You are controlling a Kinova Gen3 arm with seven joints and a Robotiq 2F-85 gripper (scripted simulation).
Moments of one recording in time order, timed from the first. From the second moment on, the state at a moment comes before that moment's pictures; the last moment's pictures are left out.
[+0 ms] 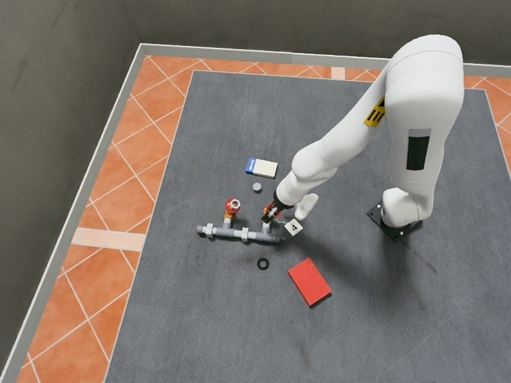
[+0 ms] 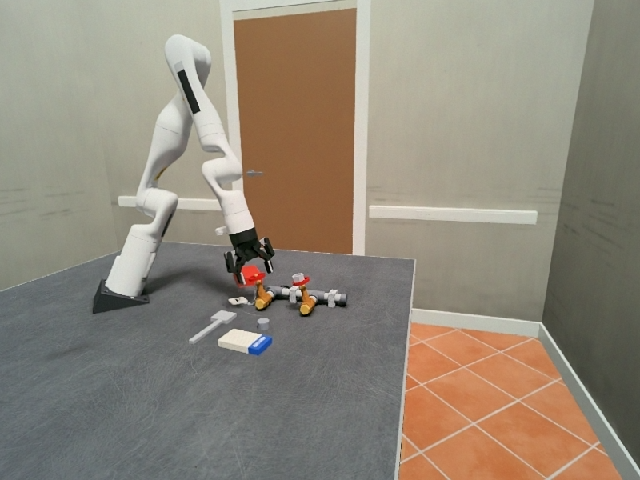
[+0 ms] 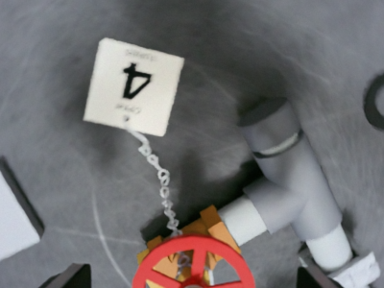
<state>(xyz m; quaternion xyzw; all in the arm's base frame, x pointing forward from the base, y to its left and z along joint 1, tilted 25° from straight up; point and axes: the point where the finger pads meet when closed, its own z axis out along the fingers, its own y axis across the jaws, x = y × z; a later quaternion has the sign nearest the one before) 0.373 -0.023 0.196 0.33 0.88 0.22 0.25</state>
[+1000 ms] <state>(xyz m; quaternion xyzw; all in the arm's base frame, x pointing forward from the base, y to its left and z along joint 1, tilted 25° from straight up) 0.373 -0.023 0.196 0.62 0.71 0.29 0.16</state>
